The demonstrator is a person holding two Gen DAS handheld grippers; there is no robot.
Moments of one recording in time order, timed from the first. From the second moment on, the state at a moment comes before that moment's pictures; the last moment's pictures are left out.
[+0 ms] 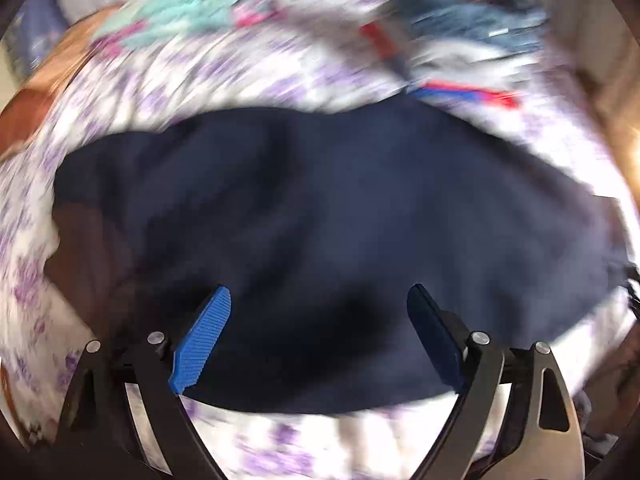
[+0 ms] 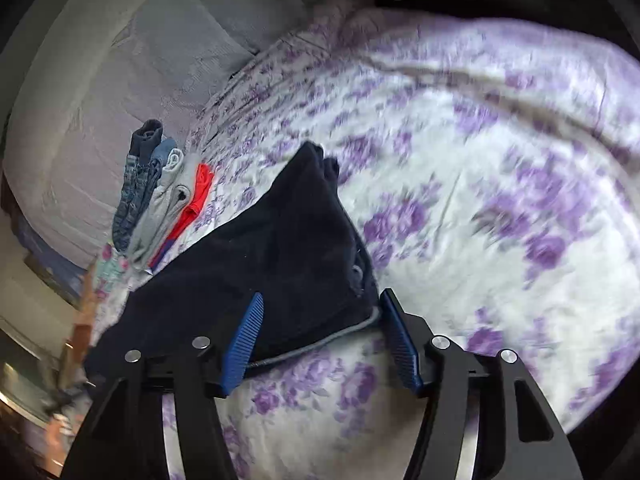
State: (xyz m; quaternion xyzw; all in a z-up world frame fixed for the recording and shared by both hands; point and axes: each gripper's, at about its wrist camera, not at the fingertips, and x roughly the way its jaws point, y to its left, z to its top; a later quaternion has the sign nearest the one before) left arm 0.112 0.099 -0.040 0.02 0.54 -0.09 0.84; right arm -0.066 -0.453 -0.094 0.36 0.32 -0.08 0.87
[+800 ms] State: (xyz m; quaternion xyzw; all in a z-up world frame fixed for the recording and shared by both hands) left arm 0.085 0.163 -0.004 -0.14 0.51 -0.13 0.84; right arm 0.072 -0.156 0.005 0.10 0.34 0.21 0.91
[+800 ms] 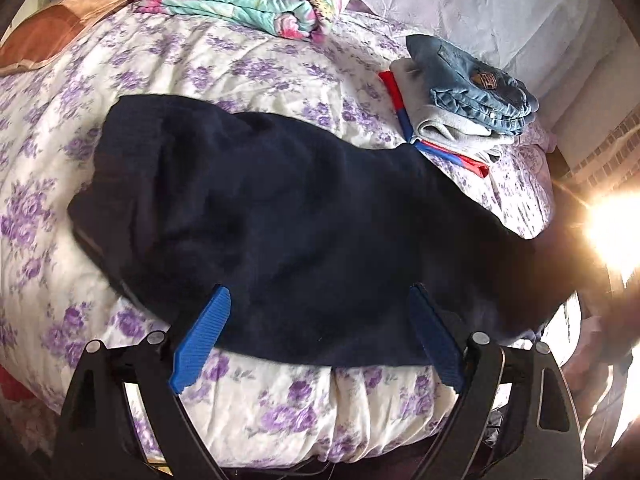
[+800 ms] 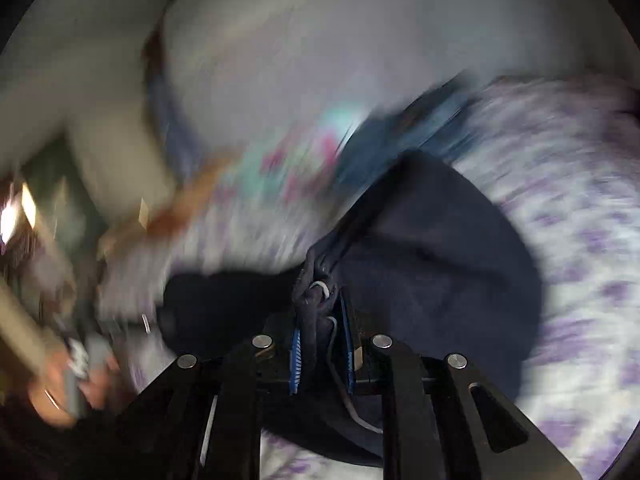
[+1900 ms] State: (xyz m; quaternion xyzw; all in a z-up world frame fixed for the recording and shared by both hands) left arm 0.073 0.177 -0.011 -0.15 0.52 -0.13 0.83; right arm 0.044 -0.111 0.005 -0.06 0.33 0.28 0.90
